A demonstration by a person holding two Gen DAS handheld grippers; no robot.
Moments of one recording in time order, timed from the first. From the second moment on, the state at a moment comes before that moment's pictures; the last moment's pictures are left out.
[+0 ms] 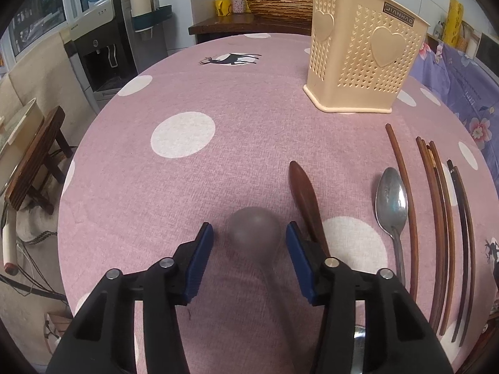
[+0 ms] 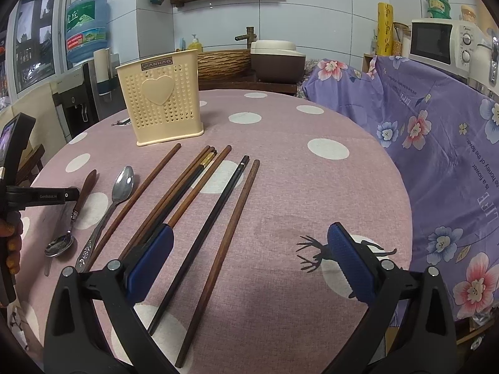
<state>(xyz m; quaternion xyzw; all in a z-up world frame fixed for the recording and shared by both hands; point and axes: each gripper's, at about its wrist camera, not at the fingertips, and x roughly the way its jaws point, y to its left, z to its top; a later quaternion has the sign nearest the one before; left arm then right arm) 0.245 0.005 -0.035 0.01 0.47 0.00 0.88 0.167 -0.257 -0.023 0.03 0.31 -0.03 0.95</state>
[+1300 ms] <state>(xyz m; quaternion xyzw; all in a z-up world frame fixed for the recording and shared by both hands) 0.256 0.004 -0.038 0.02 0.46 -0.02 0.89 0.316 -0.267 -0.040 0.05 0.44 -0.05 0.89</state>
